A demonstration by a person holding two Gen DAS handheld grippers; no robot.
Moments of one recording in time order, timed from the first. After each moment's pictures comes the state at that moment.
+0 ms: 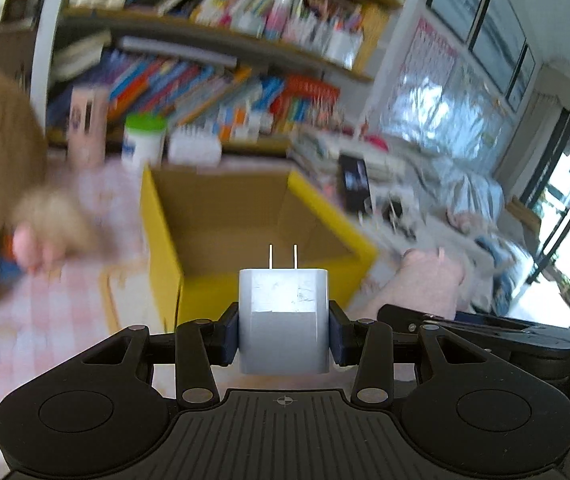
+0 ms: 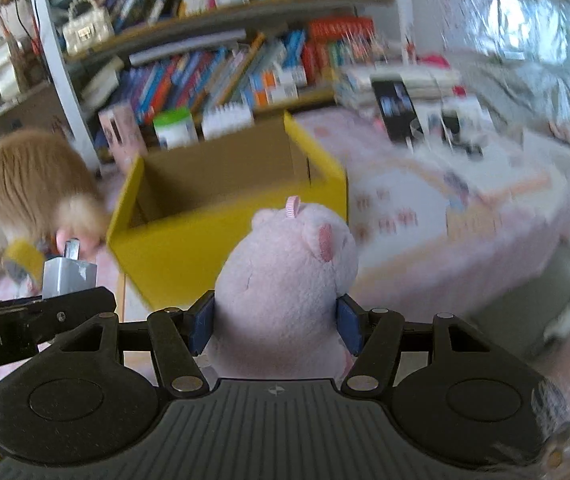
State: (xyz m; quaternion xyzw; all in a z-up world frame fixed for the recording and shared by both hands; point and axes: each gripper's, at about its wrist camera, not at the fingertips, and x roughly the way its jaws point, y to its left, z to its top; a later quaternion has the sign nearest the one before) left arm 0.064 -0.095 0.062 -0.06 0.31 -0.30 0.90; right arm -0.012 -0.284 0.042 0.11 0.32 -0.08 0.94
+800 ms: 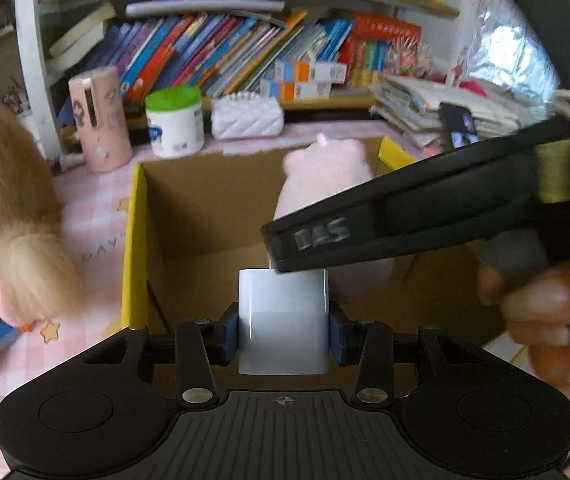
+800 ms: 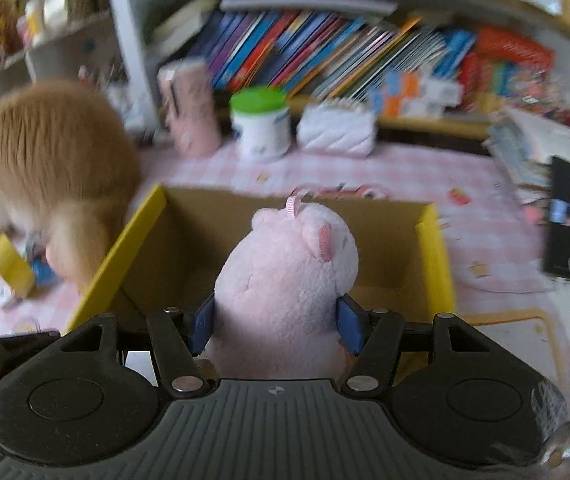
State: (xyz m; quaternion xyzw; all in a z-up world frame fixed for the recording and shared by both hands) left arm 0.185 -0.187 0.003 0.05 0.38 -0.18 0.91; right arm 0.243 -0.293 0.027 -0.01 0.40 0.12 0.91
